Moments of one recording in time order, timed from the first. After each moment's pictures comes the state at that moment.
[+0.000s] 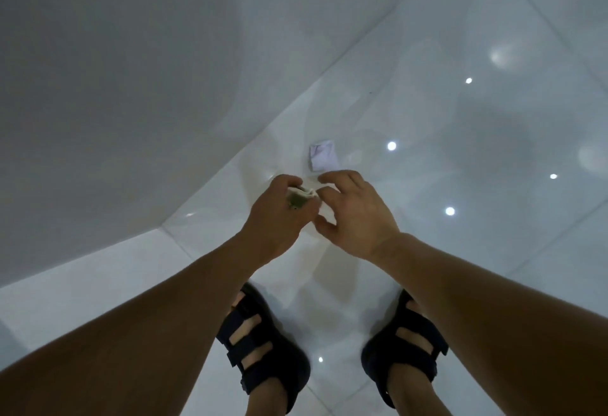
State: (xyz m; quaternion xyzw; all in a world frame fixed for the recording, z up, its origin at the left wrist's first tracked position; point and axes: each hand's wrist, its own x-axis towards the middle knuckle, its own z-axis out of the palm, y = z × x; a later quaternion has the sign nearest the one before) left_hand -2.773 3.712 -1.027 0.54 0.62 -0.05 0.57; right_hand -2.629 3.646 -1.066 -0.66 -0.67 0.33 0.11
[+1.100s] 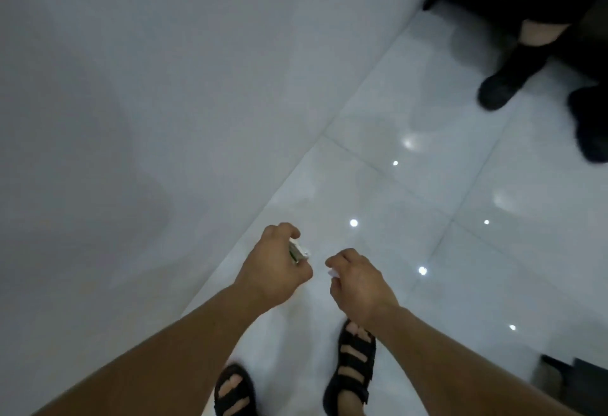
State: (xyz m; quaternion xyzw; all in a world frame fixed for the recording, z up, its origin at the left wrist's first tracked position) left_hand -2.636 3.736 -0.748 0.74 0.49 -0.07 0.45; right_hand -2.512 3.611 -0.803 -0.79 -0.49 0.37 0.04
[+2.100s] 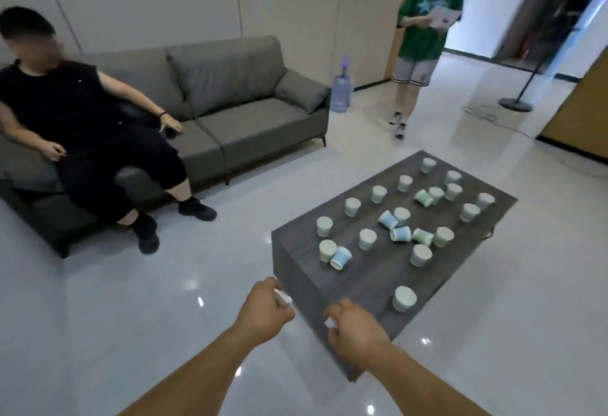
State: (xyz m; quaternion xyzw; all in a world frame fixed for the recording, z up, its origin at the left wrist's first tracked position) left_hand -2.683 3.291 -0.316 0.90 -0.07 -0.20 0.38; right_hand -2.767 3.110 -0.324 -0.97 0.05 0.13 0.17
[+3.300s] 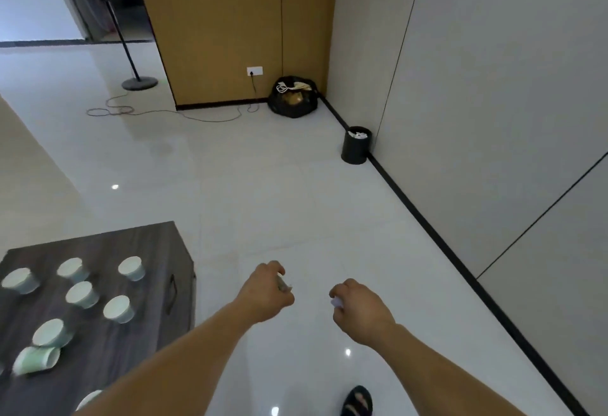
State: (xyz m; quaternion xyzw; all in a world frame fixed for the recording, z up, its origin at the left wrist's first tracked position) left_hand -2.823 2.342 -0.314 0.68 -0.61 -0.36 0.16; right_hand -3.039 2.360 -0.321 -0.76 0.60 0.00 0.23
